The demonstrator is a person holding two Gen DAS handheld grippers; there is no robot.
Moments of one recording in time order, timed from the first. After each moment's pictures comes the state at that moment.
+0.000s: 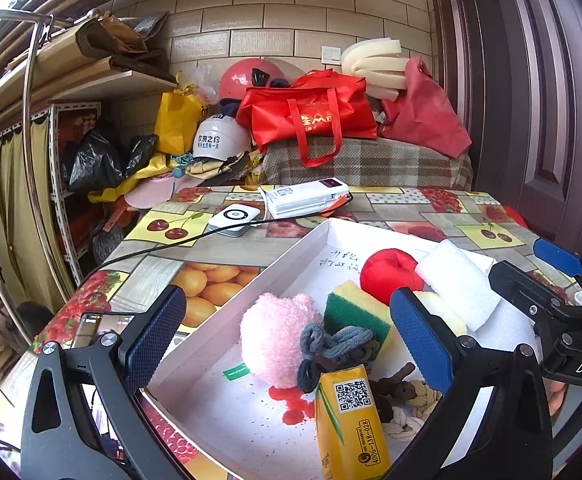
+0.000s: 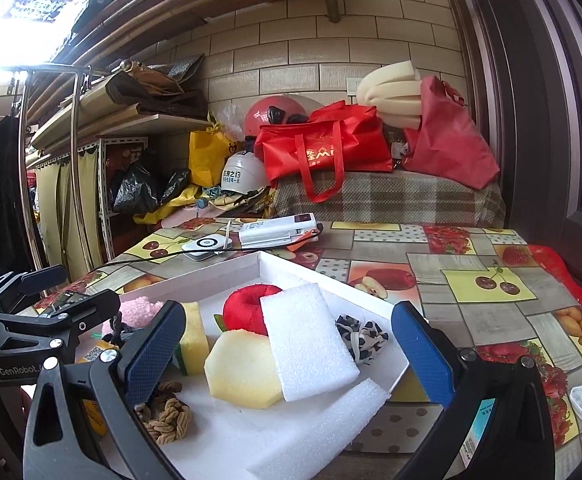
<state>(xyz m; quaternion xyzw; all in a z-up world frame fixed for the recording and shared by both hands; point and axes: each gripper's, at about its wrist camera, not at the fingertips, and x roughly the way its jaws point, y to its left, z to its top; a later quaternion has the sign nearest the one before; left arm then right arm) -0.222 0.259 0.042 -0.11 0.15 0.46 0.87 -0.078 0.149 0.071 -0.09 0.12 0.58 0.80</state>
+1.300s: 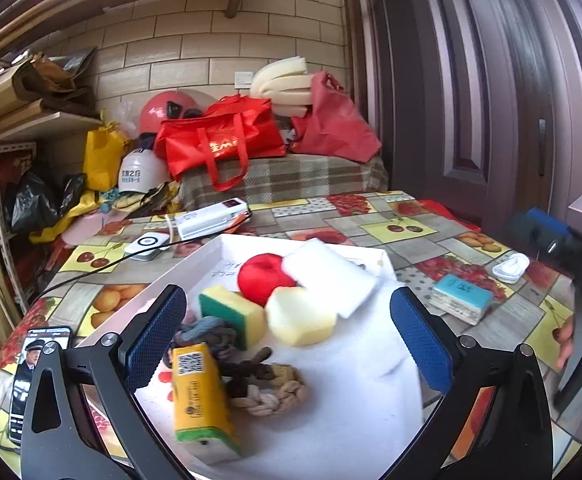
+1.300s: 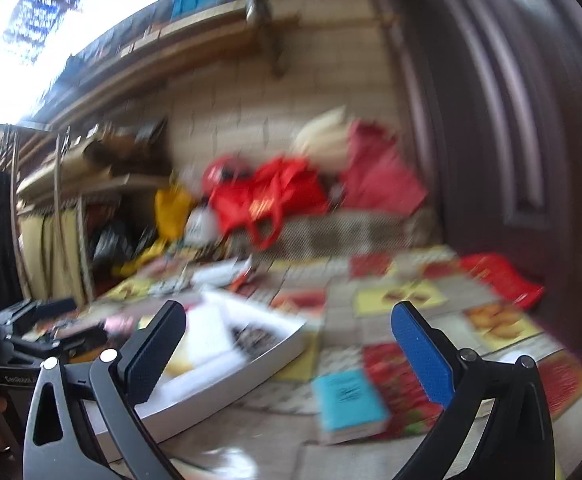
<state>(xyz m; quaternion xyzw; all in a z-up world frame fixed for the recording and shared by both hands) -0.190 0.177 0.056 -0.05 0.12 0.34 0.93 -0.031 0.005 0.088 0.00 0.05 0.54 0.84</state>
